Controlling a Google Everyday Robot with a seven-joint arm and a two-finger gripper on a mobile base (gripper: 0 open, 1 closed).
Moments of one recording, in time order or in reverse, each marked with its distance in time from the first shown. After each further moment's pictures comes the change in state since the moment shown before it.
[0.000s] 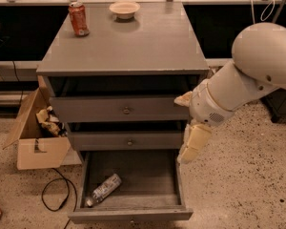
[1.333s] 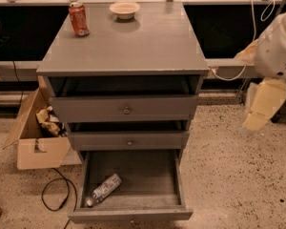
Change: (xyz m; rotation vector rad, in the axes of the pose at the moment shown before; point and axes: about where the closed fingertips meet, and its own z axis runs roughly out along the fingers) arm 0.027 -0.003 -0.171 0.173 0.258 0.084
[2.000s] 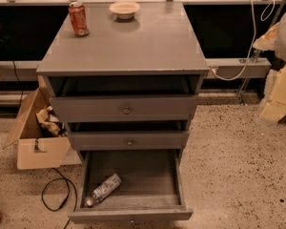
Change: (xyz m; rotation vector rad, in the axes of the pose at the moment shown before) arm 0.012 -0.006 -0.035 0.057 0.052 0.037
